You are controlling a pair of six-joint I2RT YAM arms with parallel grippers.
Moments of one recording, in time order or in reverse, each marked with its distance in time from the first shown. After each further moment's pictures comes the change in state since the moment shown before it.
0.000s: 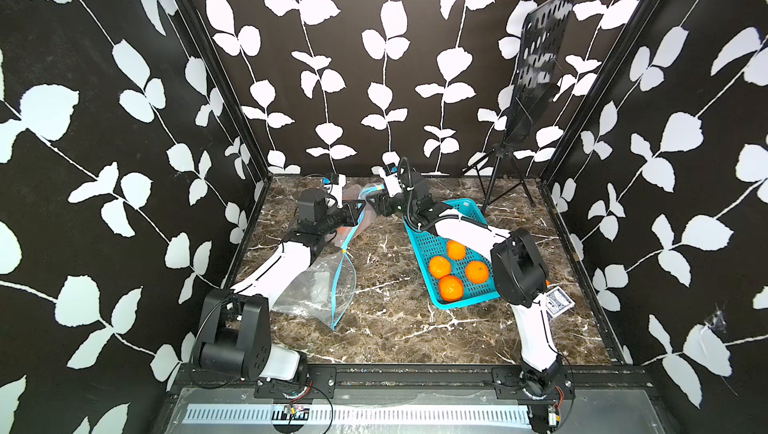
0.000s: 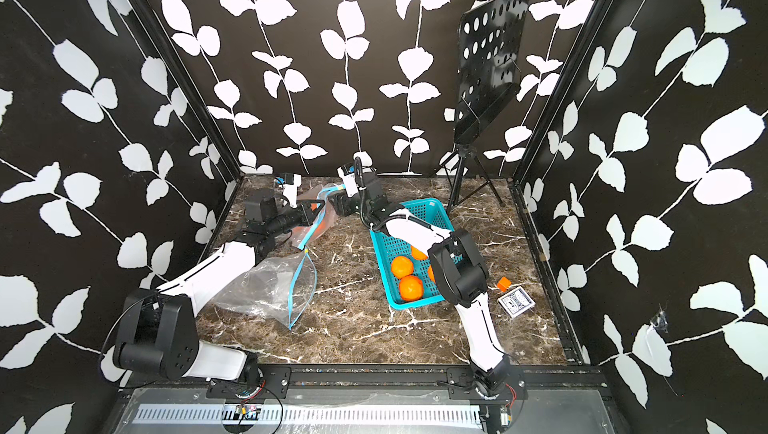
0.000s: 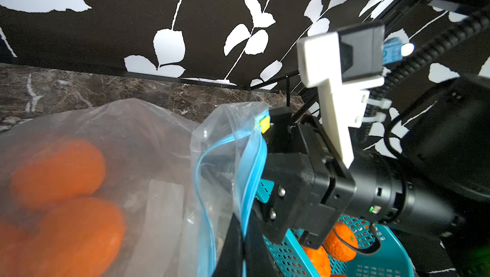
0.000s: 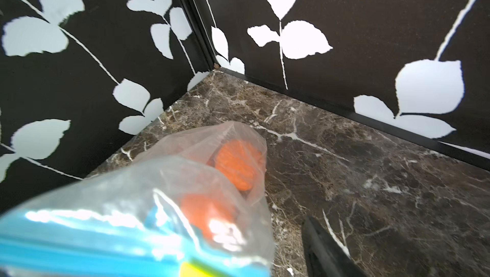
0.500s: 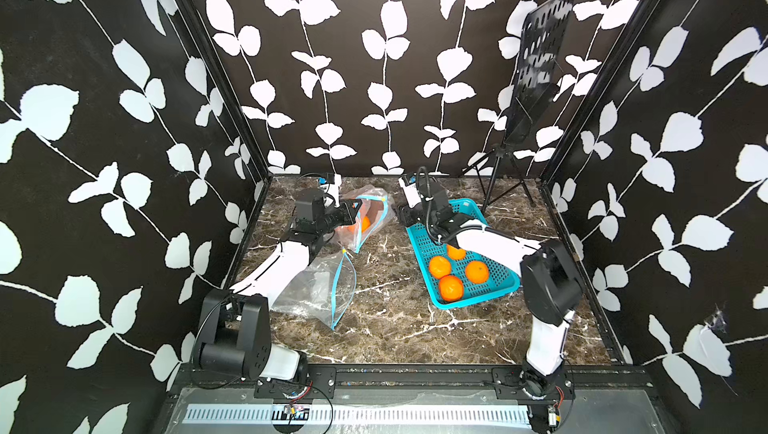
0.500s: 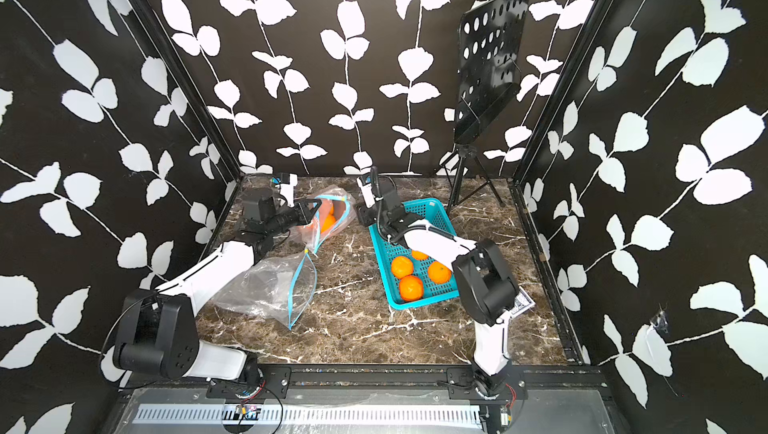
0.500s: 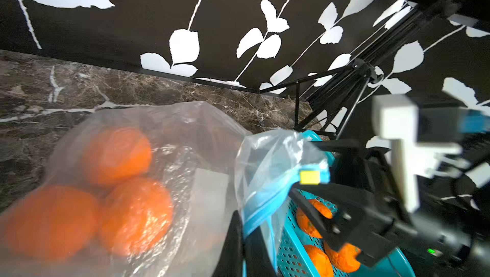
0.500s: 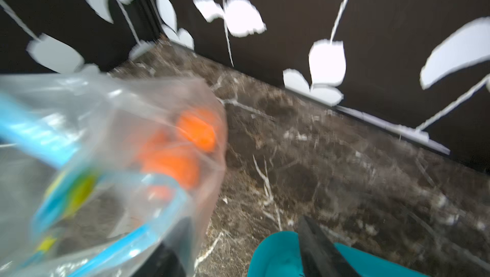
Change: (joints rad) left arm 0.024 0.003 0.006 -0.016 -0.029 -0.035; right arm -0.036 -0.310 -0.374 0.055 0.123 -0.144
